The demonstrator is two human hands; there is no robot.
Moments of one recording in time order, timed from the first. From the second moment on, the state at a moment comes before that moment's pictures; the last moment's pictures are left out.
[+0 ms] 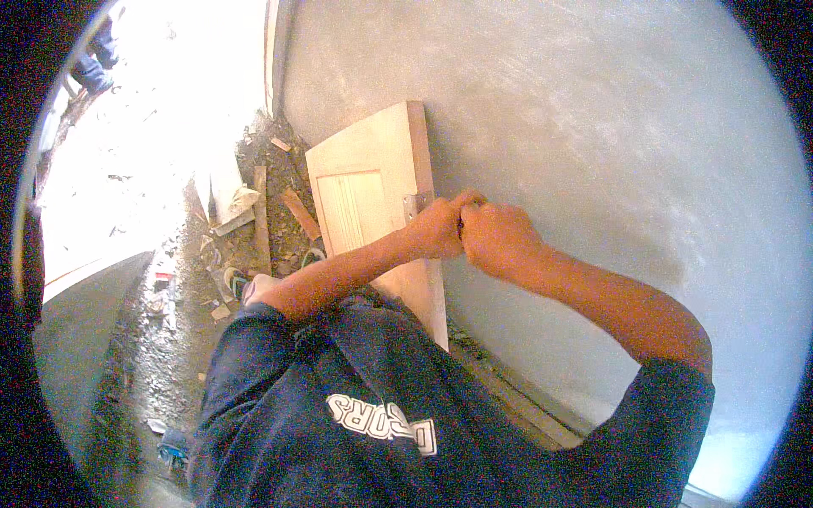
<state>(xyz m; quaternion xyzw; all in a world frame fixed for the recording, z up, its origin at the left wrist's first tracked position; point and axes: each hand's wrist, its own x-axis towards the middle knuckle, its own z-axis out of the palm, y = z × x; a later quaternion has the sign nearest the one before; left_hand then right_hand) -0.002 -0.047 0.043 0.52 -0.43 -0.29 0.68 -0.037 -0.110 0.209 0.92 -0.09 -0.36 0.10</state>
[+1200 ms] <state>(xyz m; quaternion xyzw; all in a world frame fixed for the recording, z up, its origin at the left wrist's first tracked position) 0.016 0.036 0.006 0.64 -0.21 -0.28 0.68 -0.052 -0.108 0.220 0.90 0.03 -0.40 0.16</state>
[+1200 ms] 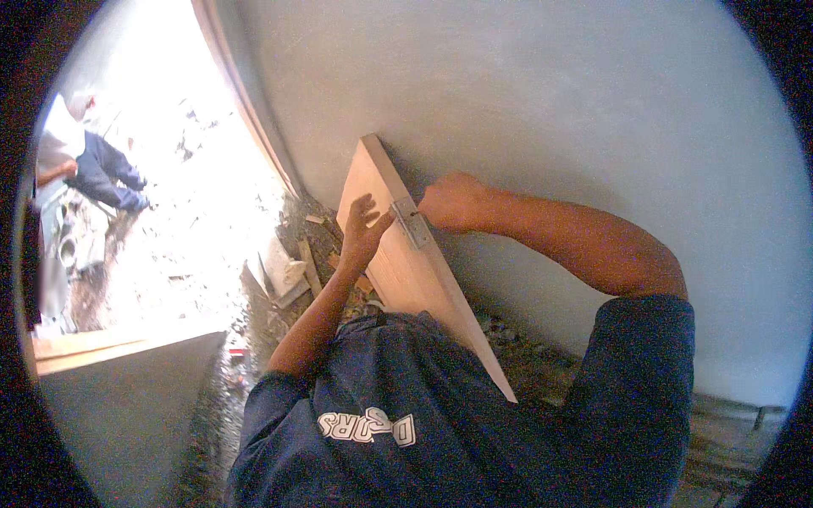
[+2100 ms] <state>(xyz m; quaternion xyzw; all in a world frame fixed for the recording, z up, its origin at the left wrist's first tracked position) 0.003 0.004 0.051 0.77 -0.20 -0.29 0.53 -0.239 -0.098 0.129 0.81 -0.35 0.07 -0.47</state>
